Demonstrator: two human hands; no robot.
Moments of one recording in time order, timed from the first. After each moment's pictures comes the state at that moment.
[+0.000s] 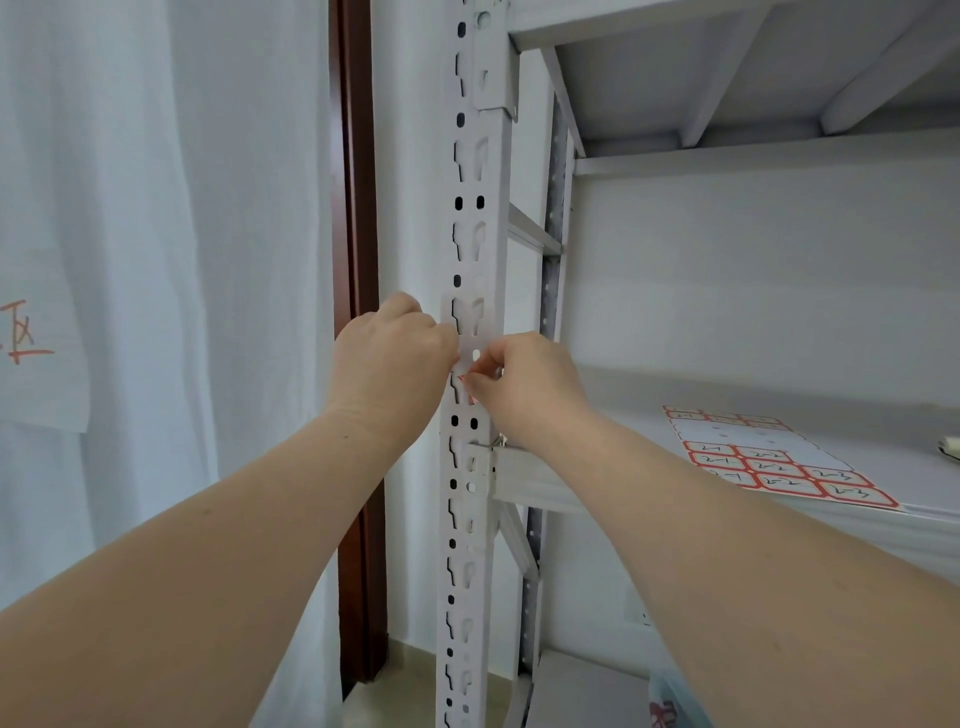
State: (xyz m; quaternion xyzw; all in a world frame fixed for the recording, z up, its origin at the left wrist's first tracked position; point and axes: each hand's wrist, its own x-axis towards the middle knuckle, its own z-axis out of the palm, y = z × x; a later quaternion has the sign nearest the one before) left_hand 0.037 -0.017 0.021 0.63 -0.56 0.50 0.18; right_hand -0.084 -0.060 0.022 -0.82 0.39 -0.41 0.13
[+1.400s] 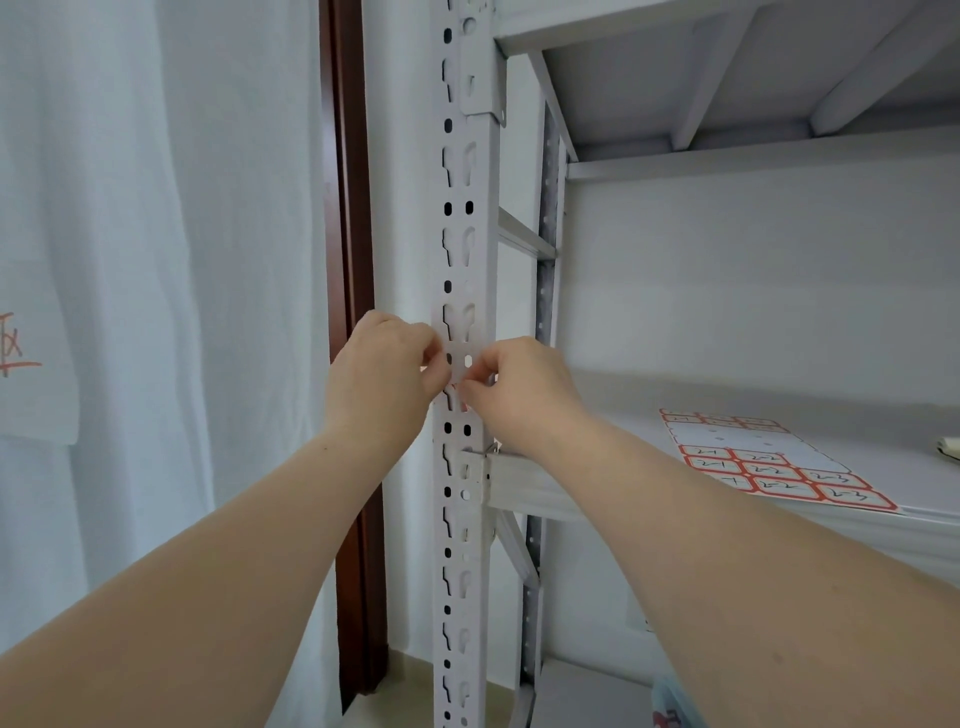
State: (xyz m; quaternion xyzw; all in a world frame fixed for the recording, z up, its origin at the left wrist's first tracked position) left_hand 0.038 -0.026 0.014 0.63 -0.57 0.33 0.41; right_hand -0.086 -0.062 0.022 -0.82 0.38 -0.41 0.14
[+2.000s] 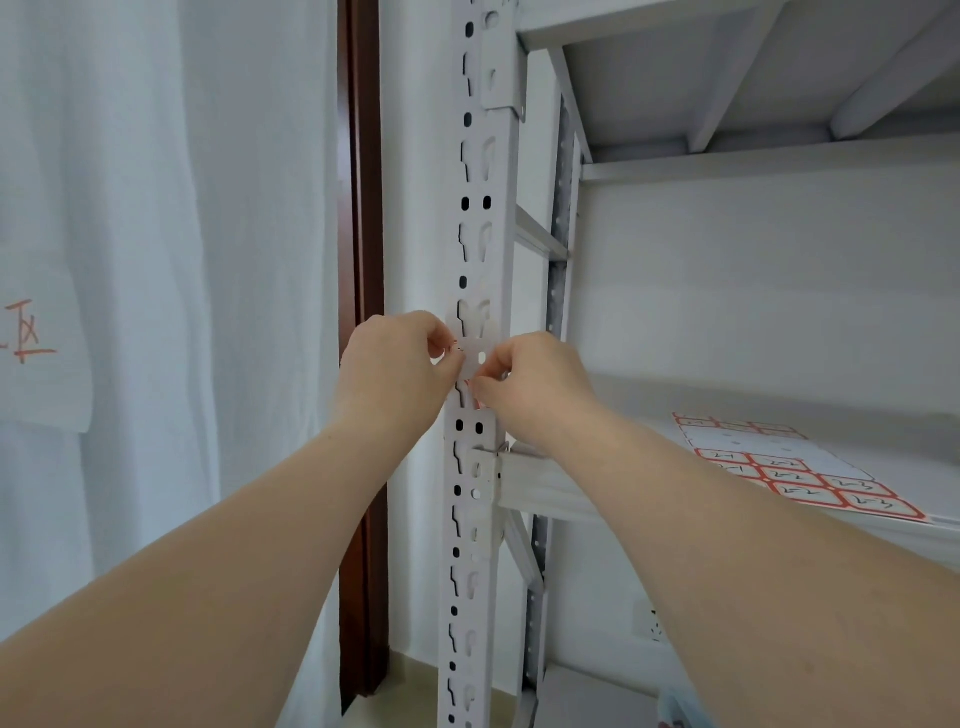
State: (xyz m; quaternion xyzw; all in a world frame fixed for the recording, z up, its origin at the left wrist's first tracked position) left_hand 0.031 -0.017 0.019 0.66 -0.53 0.24 0.48; right_hand -0.084 -0.061 0.024 -0.81 0.39 -0.40 0.15
